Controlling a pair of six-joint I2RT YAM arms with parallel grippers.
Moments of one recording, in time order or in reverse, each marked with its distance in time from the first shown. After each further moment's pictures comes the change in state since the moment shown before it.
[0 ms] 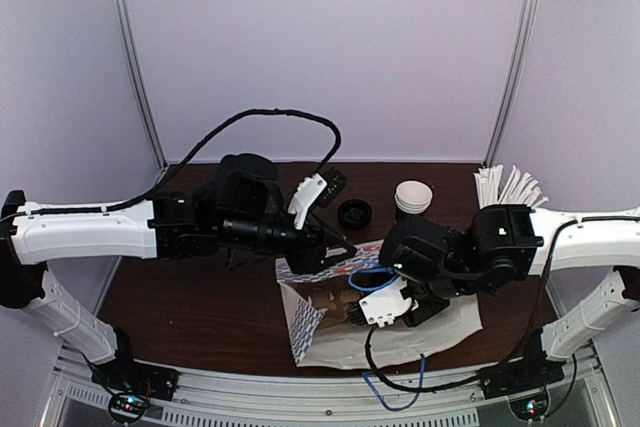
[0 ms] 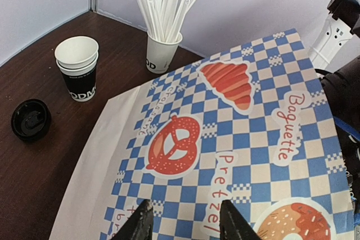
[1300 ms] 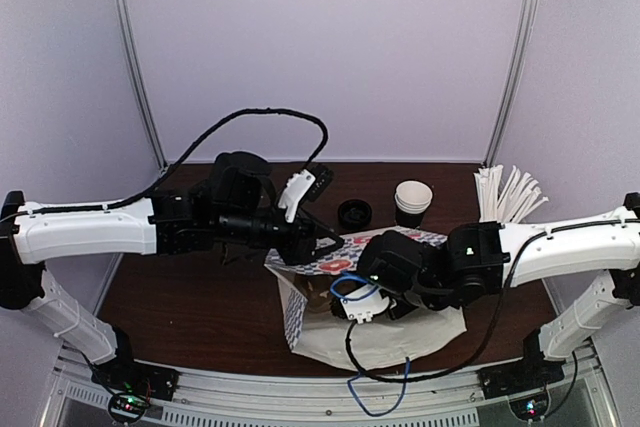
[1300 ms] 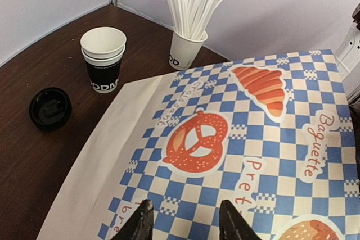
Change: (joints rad) left arm 0.068 -0.007 -0.035 0.007 -0.003 0.002; right arm -0.002 0.090 -0.072 0.227 0.211 -0.075
